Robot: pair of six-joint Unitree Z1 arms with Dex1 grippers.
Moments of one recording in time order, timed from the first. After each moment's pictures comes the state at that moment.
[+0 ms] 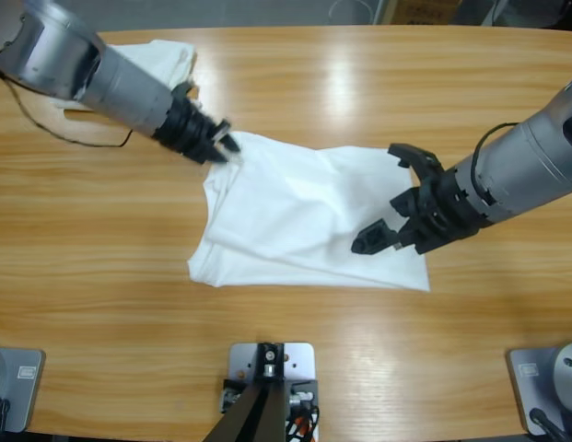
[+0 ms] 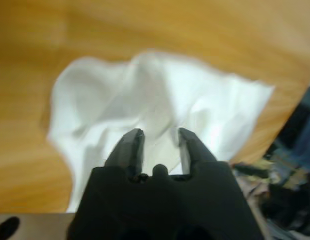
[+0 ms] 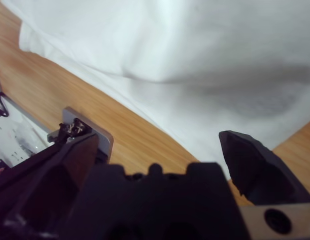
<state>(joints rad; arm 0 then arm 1) -0.62 1.95 -1.20 0.38 -0.38 -0.96 0.67 1.66 -0.93 0.57 0.43 0.36</state>
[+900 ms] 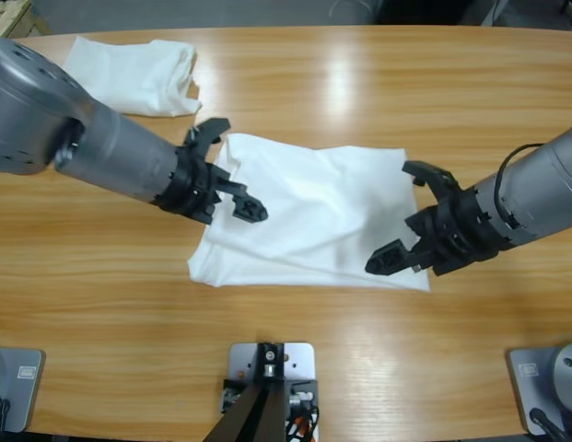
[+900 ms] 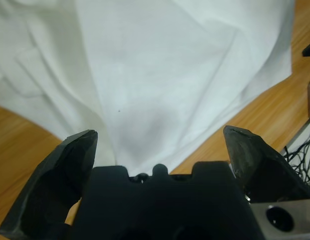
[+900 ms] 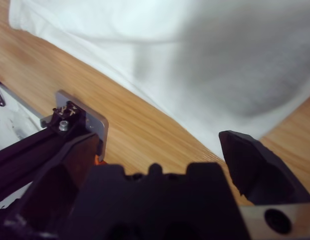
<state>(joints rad) -0.86 1.83 -1.06 0.32 -0.27 -0.46 0.67 1.60 -0.85 0.57 0.45 0.36</state>
